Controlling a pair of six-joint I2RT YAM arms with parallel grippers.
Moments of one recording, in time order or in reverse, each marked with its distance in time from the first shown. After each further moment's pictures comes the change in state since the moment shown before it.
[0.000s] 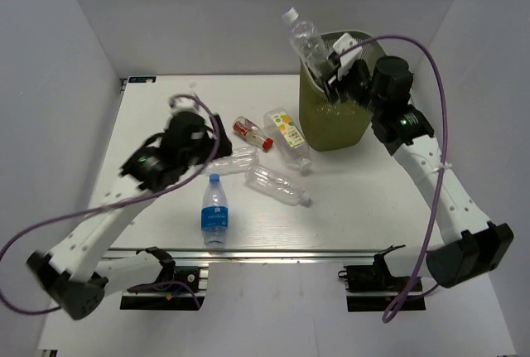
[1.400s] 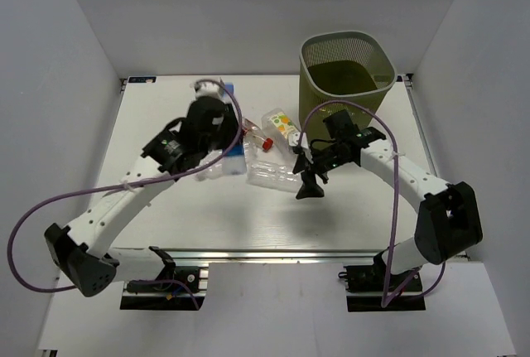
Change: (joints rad) left arm -0.061 0.237 0.015 0.060 0.053 -0.004; right arm 0.089 0.196 -0.259 -0.557 -0.608 -0.452
